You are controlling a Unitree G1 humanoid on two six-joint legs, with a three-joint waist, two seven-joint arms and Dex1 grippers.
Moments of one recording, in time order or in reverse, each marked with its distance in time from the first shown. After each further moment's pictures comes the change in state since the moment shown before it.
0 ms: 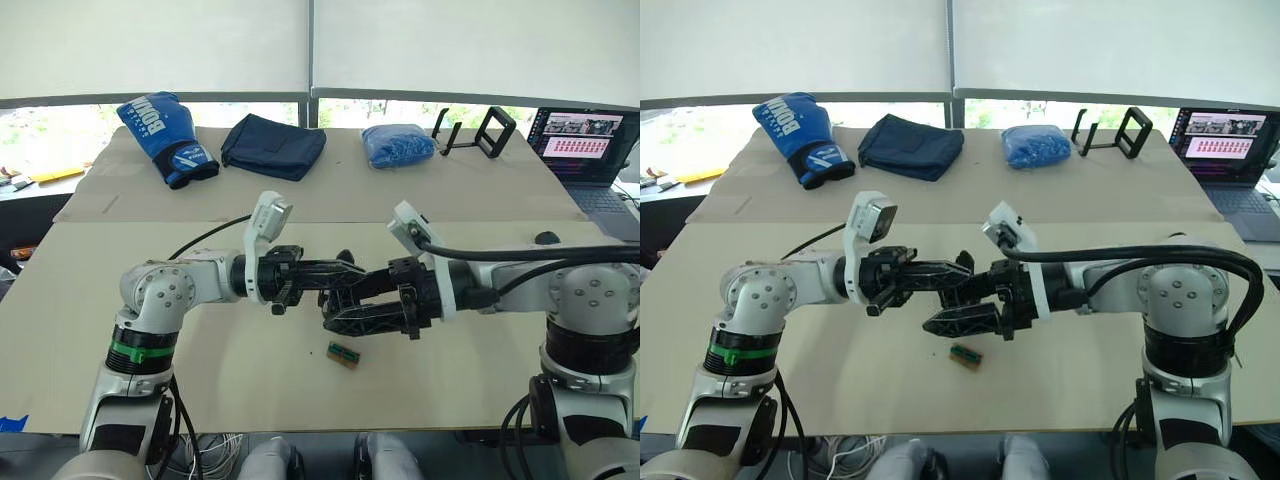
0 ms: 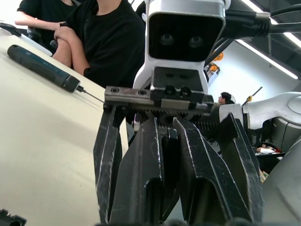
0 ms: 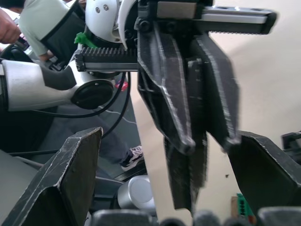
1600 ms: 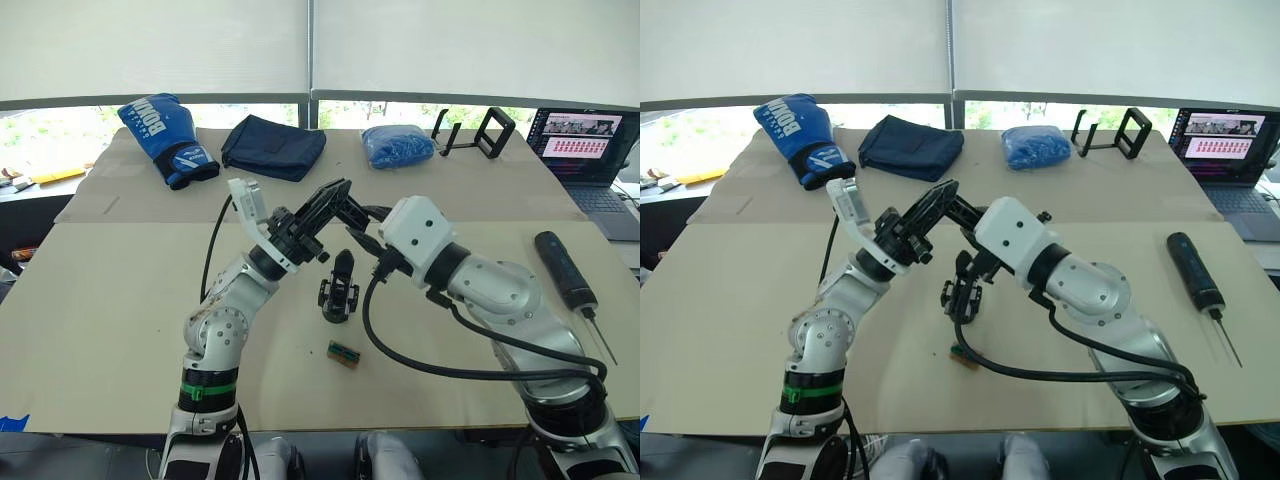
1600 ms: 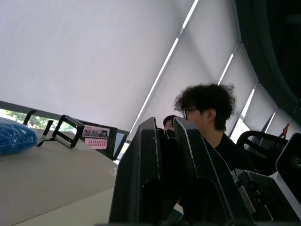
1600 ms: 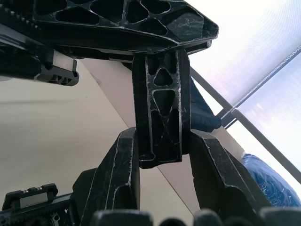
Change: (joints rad) left arm 0.170 -0.417 0.072 -0.053 0.270 -0.656 0.398; right arm 0.252 -0.007 0.306 -0.269 -1.298 -0.881 0.018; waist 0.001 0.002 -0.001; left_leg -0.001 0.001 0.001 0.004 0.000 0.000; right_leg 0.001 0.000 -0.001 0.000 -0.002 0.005
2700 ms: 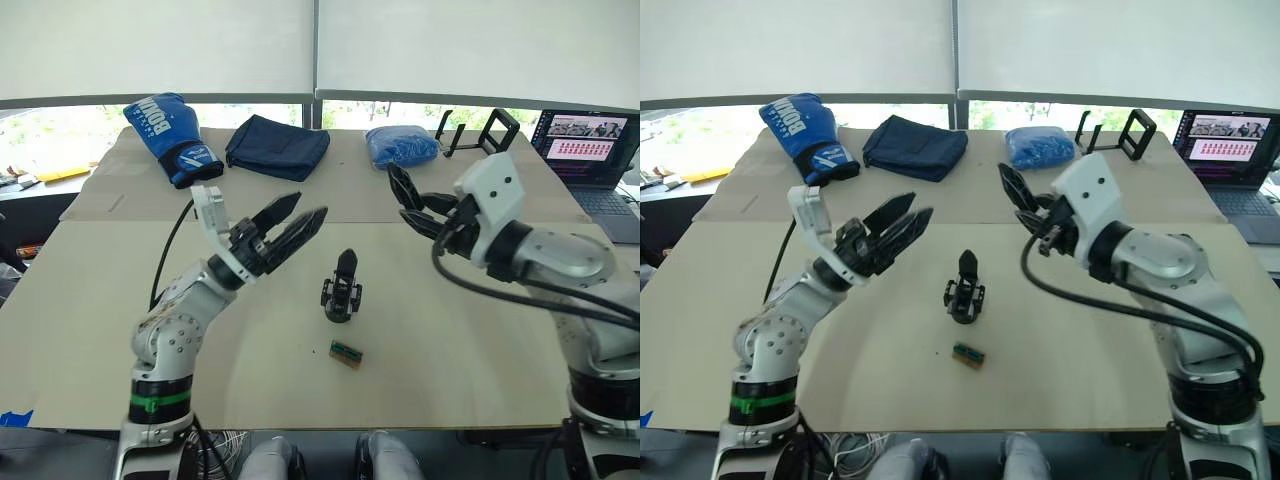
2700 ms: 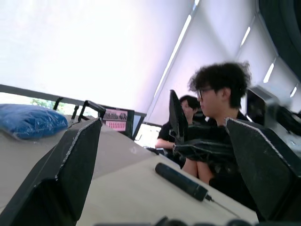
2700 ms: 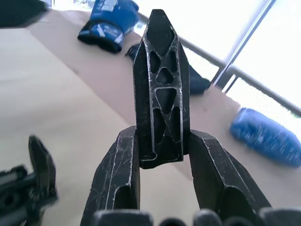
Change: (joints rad) left arm 0.019 0.174 0.073 -0.030 -0.062 0.082 -0.027; right arm -0.029 -0.074 -0.225 0.066 0.216 0.123 0.022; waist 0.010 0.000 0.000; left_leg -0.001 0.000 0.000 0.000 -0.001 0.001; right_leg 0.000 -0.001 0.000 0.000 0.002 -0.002
